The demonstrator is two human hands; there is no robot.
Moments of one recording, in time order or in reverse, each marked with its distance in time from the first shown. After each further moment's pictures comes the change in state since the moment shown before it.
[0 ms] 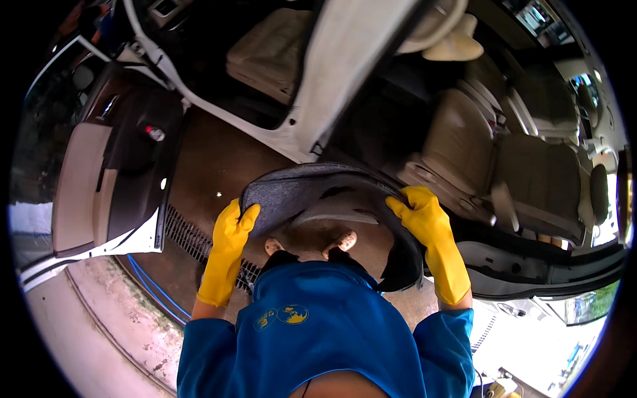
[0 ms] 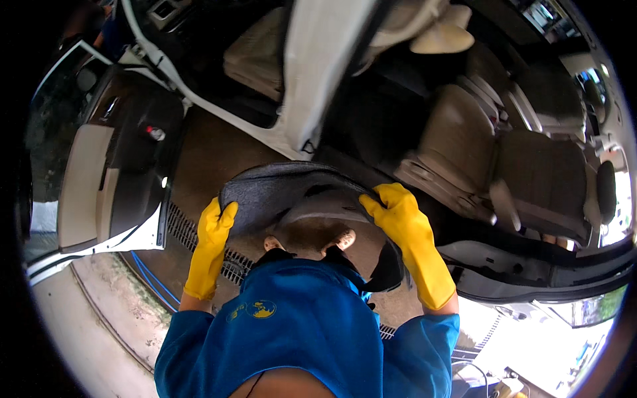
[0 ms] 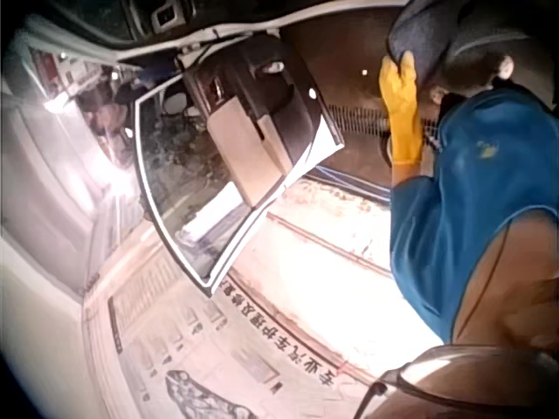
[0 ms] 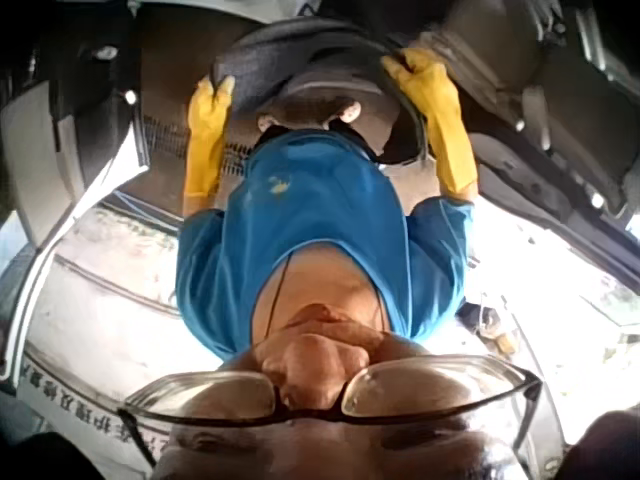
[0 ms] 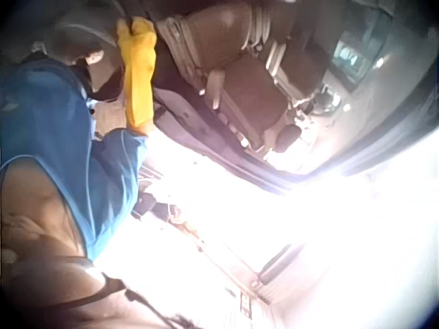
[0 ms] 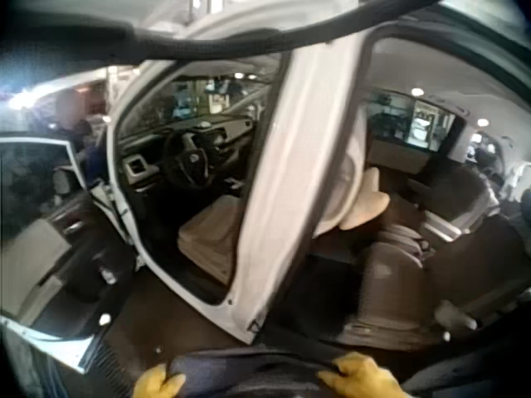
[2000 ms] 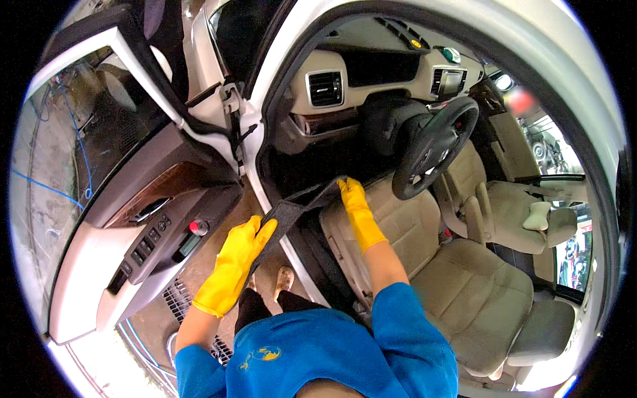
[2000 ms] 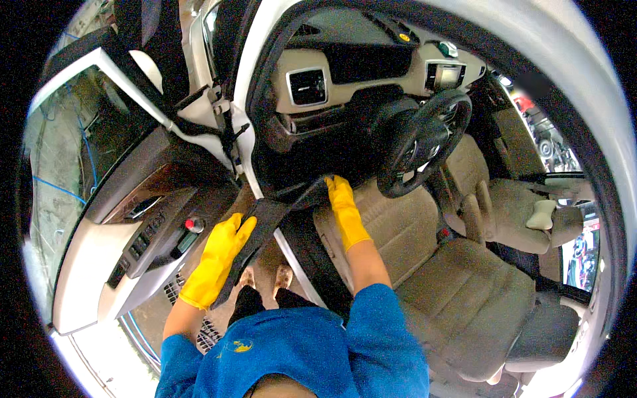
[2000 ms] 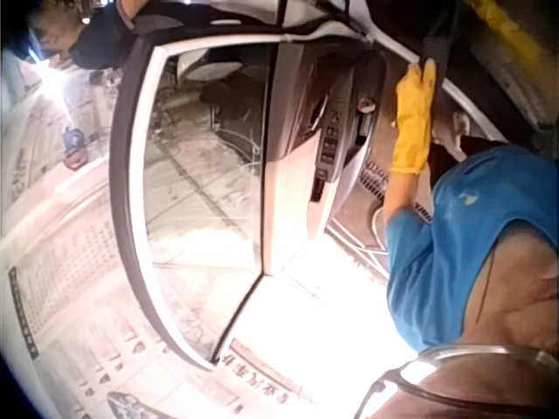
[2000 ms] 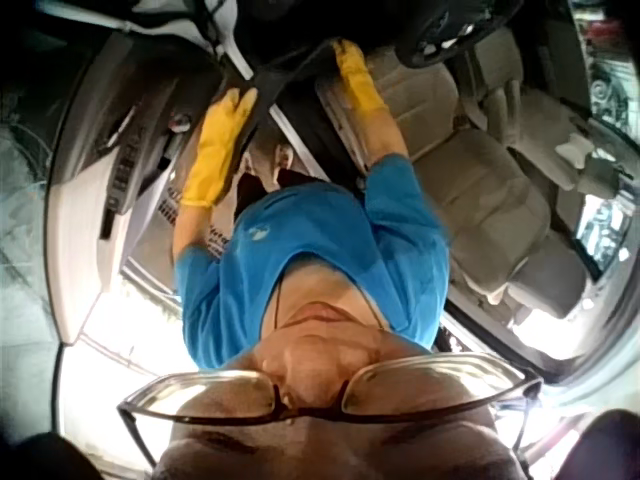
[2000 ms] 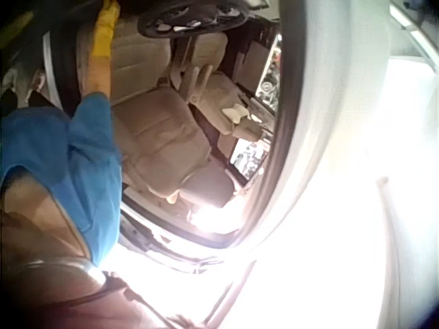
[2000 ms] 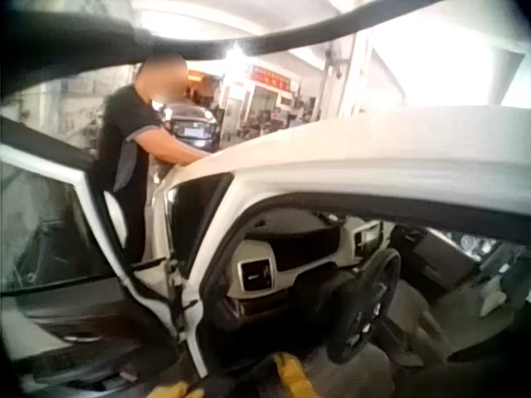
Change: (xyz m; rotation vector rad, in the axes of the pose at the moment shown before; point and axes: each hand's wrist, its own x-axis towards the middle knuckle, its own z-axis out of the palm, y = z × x) left_hand 0.558 -0.278 -0.327 0.147 0.276 -0.374; right_hand 0.816 -0.464 0.447 -0.115 0.190 -0.741
